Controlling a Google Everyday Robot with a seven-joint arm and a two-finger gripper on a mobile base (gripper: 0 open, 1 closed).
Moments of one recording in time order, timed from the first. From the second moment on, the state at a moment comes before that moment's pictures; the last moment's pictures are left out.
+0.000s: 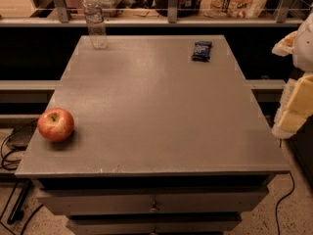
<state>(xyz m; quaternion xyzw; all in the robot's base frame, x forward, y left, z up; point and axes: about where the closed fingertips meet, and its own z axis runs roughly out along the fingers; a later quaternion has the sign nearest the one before) 0.438 -0.217 0.976 -0.60 0.78 -0.03 0.16</state>
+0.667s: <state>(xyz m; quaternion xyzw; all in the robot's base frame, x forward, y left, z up) 0.445 -0.222 0.978 -0.59 0.78 -0.03 0.19</state>
